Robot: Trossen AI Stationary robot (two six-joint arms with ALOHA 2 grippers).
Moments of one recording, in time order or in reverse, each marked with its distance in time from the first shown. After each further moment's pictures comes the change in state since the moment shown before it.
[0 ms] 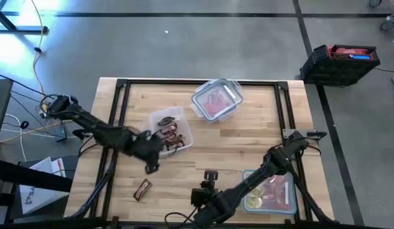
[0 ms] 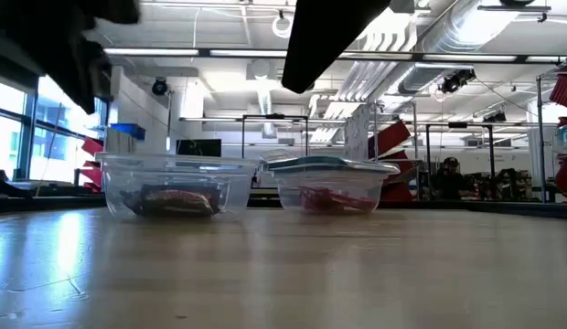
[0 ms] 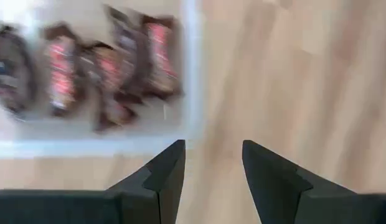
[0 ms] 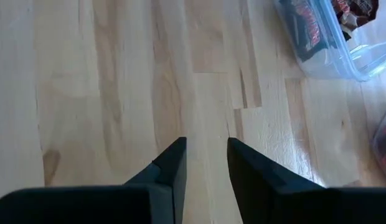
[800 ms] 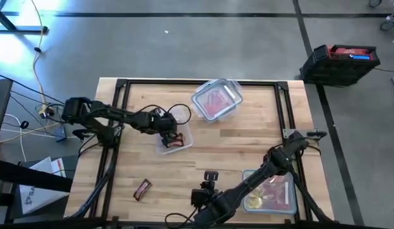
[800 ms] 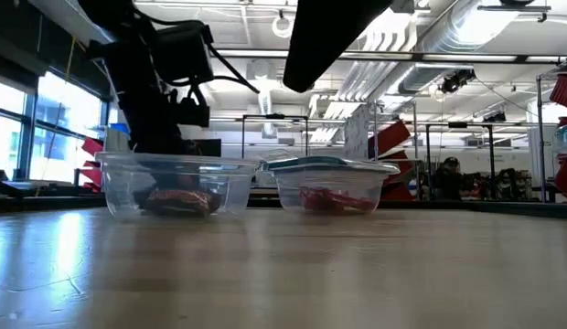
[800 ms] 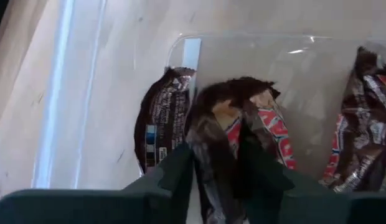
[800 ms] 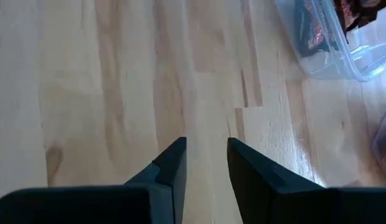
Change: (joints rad) left arm 0.601 0.218 -0.167 0.334 -0.157 0.494; right arm 0.003 0.000 0.000 -0.001 0.000 -0.001
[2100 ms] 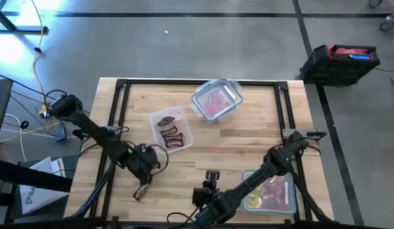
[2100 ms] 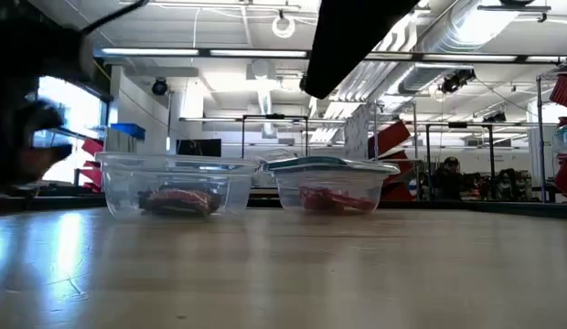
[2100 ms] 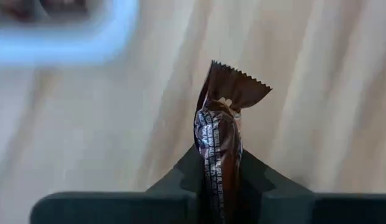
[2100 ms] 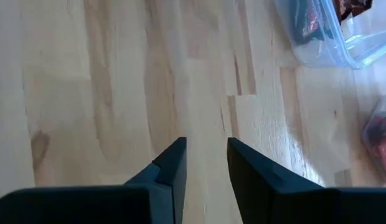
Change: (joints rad) left arm -0.664 -0.231 -0.083 -0.054 0.143 -0.592; right arm 0.003 0.000 0.000 -0.053 -0.003 0.023
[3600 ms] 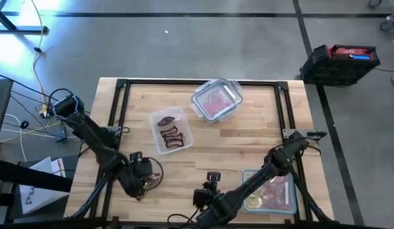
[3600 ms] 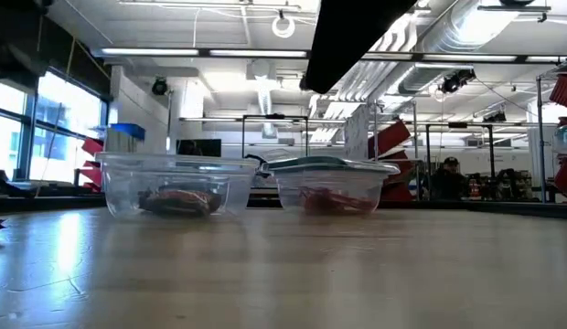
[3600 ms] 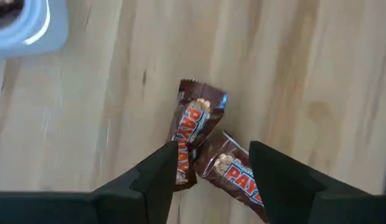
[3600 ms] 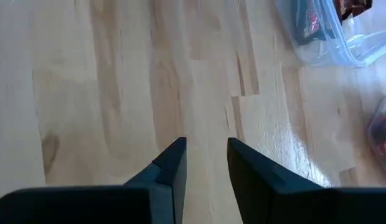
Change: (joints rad) left arm -0.233 0.133 0.199 -0.207 0.017 -0.124; right arm 0.010 0.000 0.000 0.010 0.008 0.020
